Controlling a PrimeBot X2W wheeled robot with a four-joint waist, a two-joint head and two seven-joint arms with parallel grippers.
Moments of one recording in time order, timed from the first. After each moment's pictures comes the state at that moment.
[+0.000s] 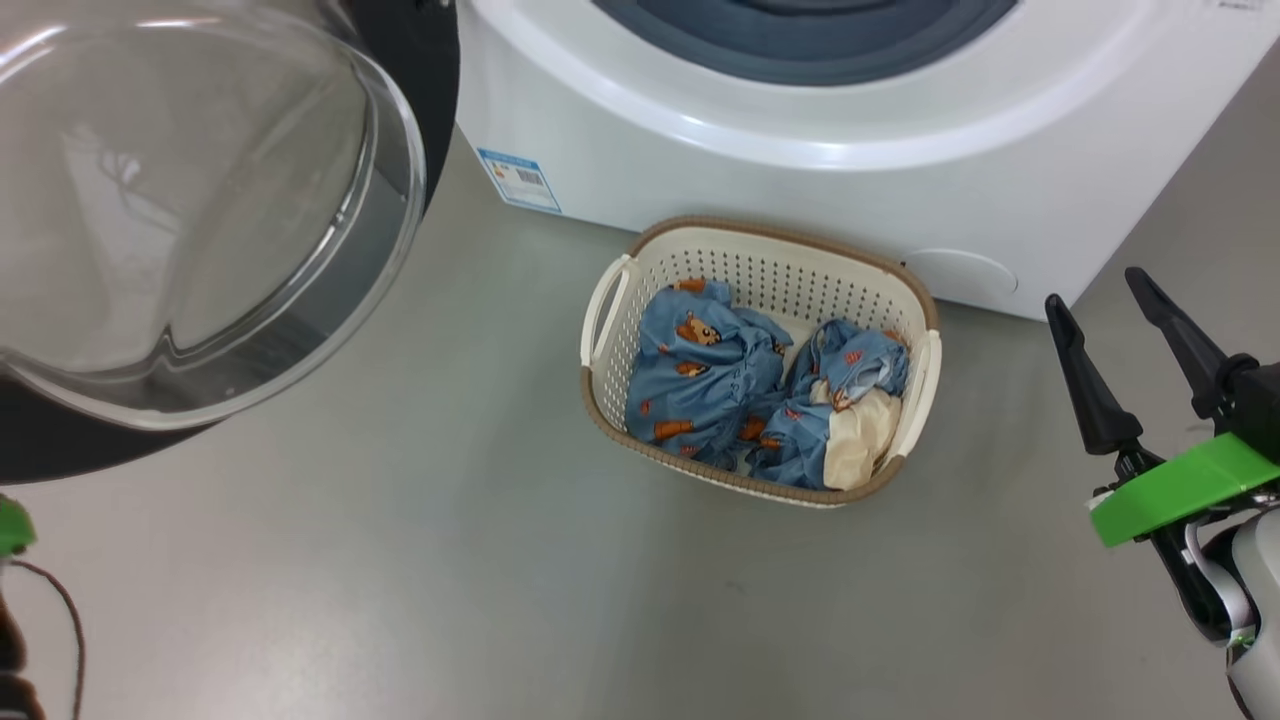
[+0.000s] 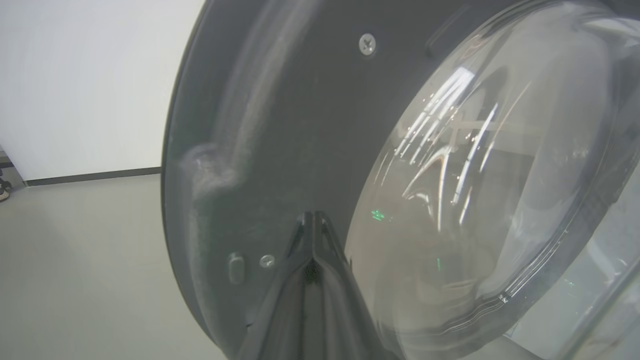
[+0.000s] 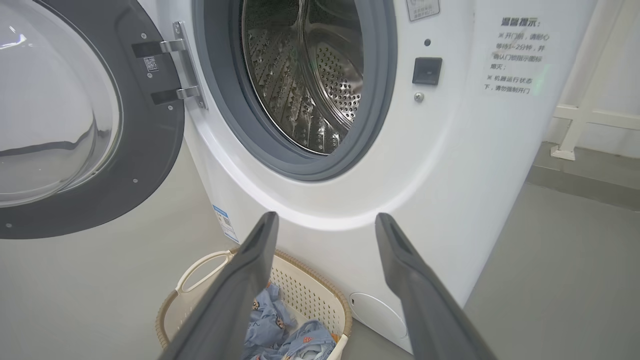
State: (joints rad) left arm -0.61 0.24 0.50 0.73 -0.16 -0.08 -0.26; right arm -0.35 -0.44 0.24 0.29 0.40 0.13 -0.25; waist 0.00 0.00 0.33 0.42
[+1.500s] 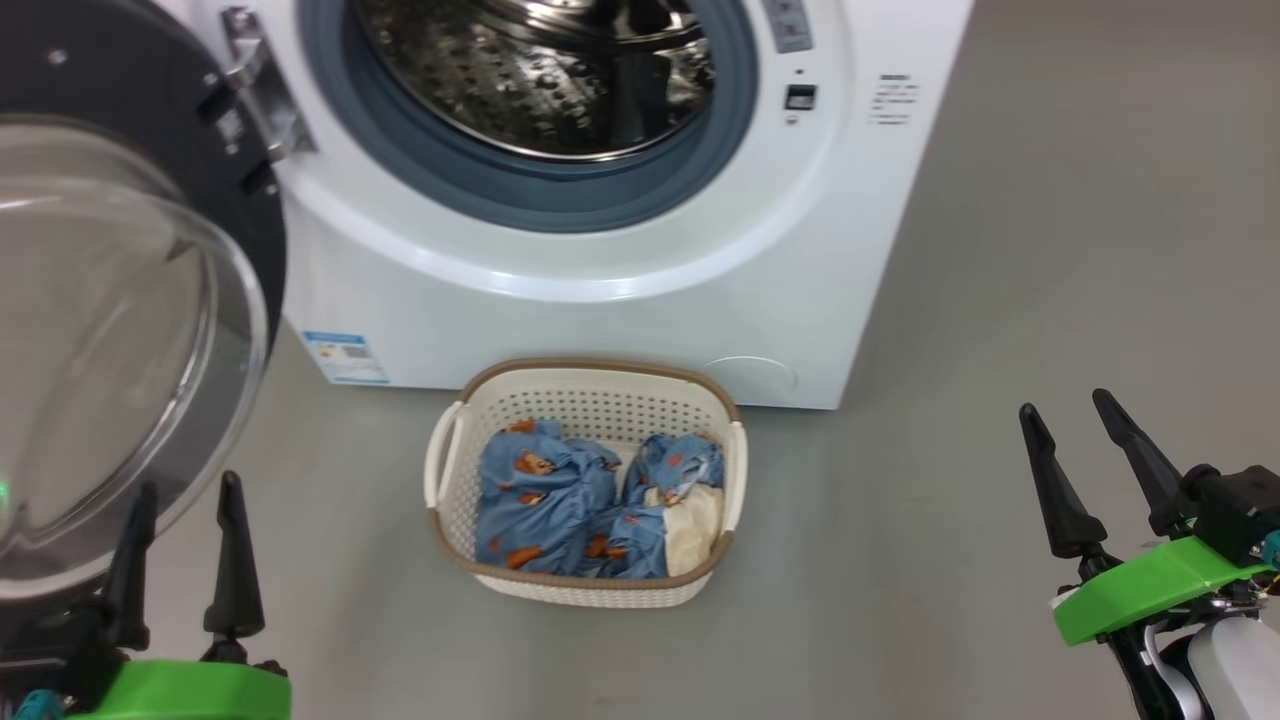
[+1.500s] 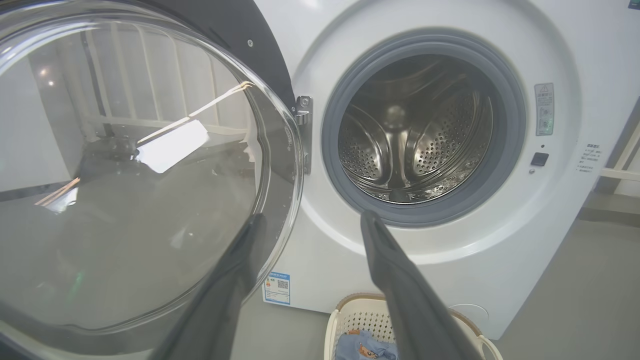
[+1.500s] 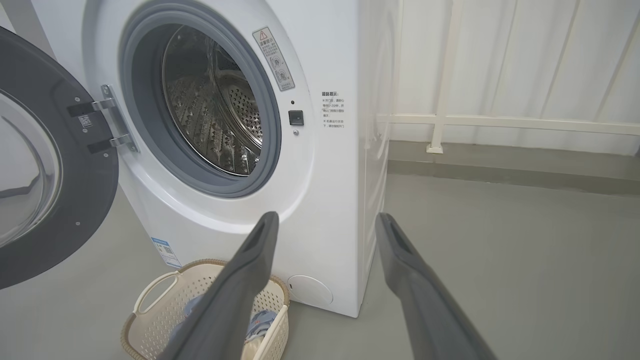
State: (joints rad) left arm -0.14 0.11 0.13 0.26 -0.26 -0.13 -0.26; right arm -0.17 -0.31 0.15 0.28 0.41 0.13 -0.25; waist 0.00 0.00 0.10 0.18
